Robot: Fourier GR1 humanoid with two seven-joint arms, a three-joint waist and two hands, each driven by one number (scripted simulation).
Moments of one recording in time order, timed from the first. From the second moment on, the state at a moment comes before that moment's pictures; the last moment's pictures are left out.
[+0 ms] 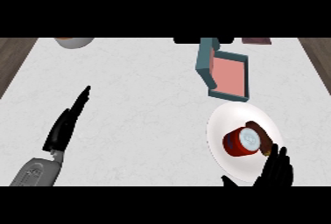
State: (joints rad) left arm -0.16 0.37 -0.18 -1.30 -0.07 0.12 -0.04; right arm 0.37 0.00 0.44 -1.77 1.53 -0.64 0.96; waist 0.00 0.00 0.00
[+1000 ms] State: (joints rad) left arm -0.14 0.29 -0.07 -1.32 -0.17 0.04 -0.04; right arm 0.10 -0.01 0.33 -1.52 1.35 -0.64 0.92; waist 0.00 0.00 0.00
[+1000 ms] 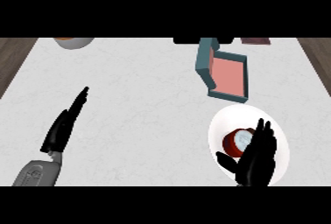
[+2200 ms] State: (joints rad) left arm -0.17 0.25 -0.05 -1.33 -0.21 -0.02 -0.05; right arm -0.11 -0.01 0.44 -1.35 1.67 -0.52 0.97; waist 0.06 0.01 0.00
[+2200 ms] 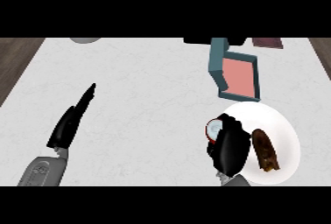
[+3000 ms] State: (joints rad) left arm -0.20 0.23 -0.06 -1.29 -0.23 -0.02 -0.05; right arm -0.90 0.00 0.59 -1.14 1.16 0.04 0.94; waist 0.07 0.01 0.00
